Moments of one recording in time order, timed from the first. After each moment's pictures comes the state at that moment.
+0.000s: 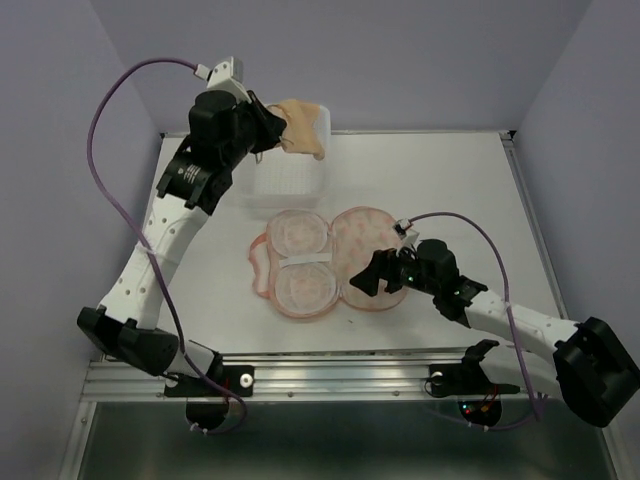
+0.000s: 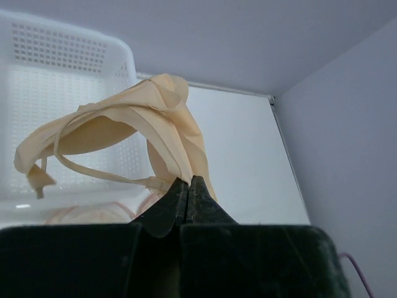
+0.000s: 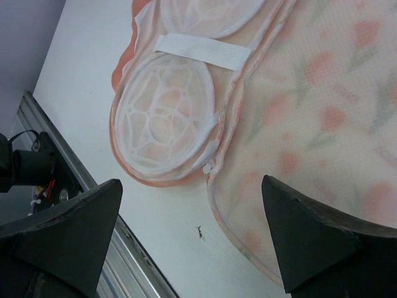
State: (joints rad) left arm -0.47 1.35 1.63 -0.47 -0.07 -0.59; right arm 0.63 1.12 0.41 0.30 -0.33 0.57
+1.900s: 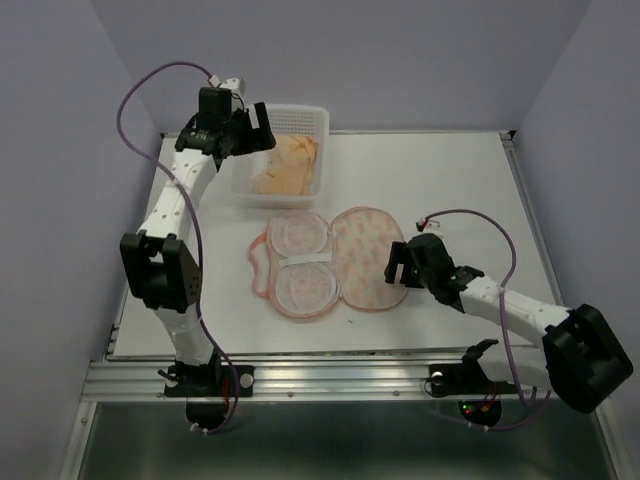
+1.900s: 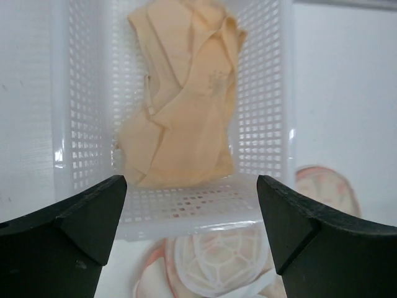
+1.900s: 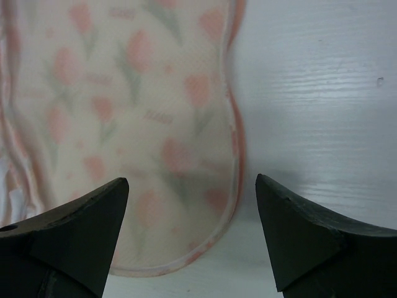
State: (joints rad) left arm -0.16 1.91 1.81 -0.58 0.13 -0.28; right arm 0.59 1.14 0.49 -0.12 0.23 0.59
